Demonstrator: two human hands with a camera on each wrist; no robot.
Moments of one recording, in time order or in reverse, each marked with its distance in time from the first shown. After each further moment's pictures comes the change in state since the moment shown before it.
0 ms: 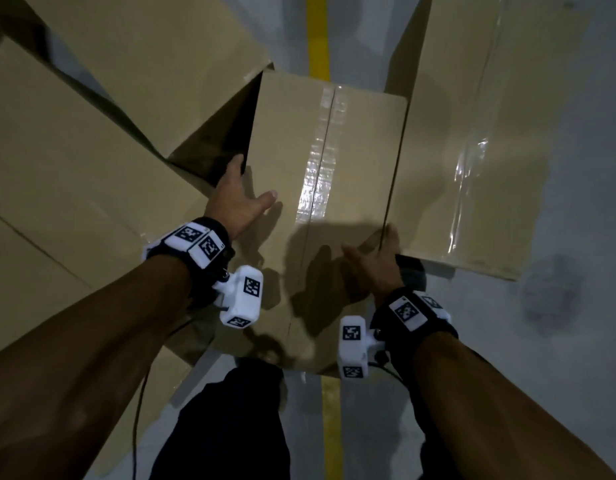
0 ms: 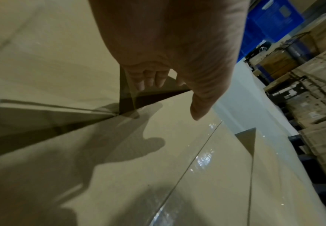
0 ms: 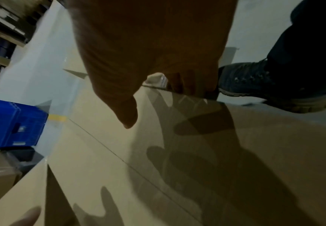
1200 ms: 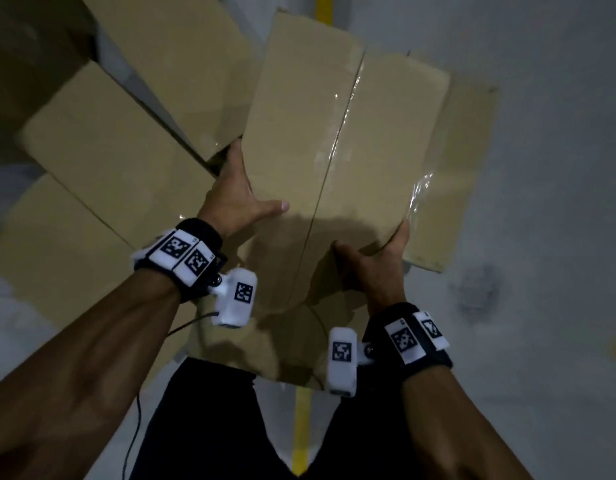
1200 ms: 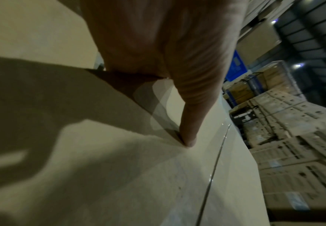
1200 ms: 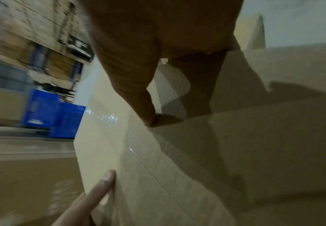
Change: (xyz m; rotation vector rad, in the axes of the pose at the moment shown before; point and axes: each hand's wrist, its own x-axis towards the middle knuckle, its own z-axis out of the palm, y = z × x) left_hand -0.134 0.088 -0.110 -0.139 -0.019 0.122; right_hand -0.175 -0.089 -0.055 0.006 0.117 -0.164
